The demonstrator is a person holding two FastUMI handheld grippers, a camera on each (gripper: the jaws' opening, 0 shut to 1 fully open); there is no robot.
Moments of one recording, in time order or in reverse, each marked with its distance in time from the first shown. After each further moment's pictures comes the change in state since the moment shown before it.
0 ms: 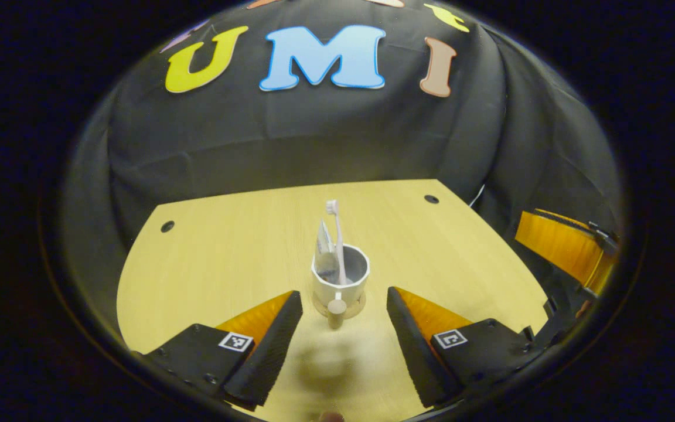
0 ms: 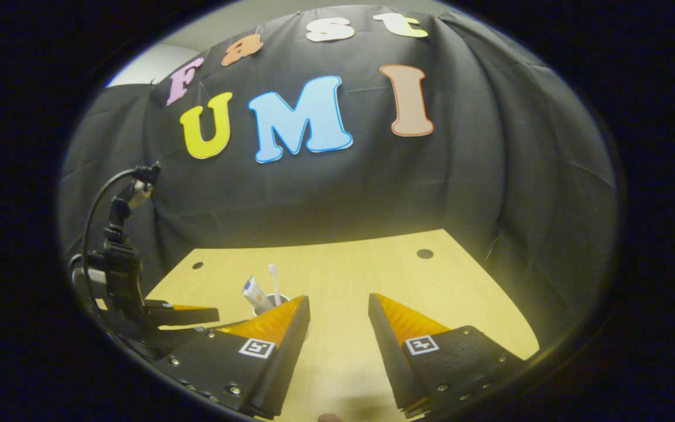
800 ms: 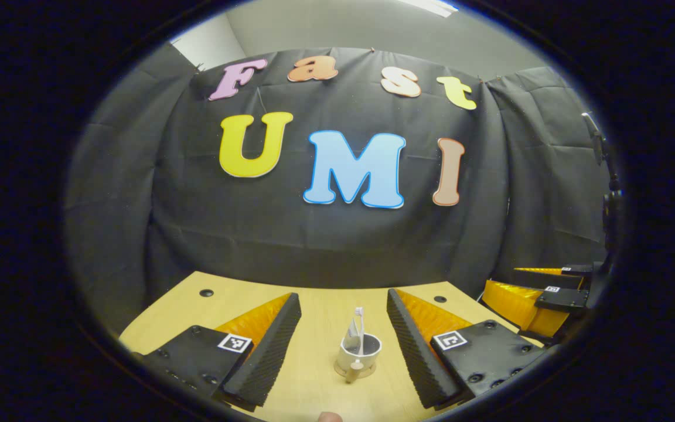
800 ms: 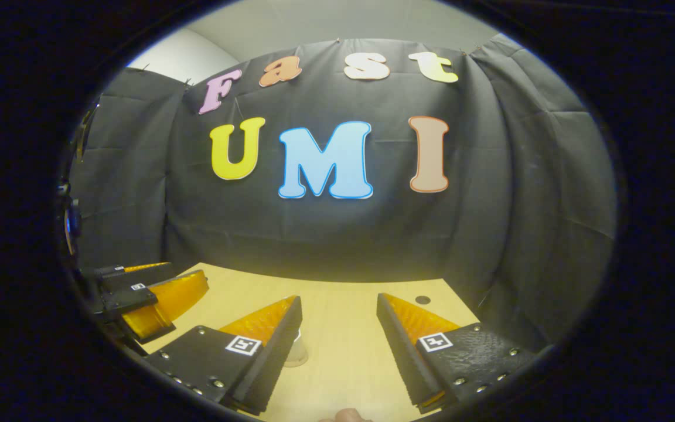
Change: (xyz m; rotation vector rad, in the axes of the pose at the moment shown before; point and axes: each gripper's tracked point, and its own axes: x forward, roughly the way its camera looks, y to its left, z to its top) left arm -0.113 0.023 0.105 -0.039 -0.547 0.077; right arm -0.018 0.021 0.052 -0.144 -0.216 -0.023
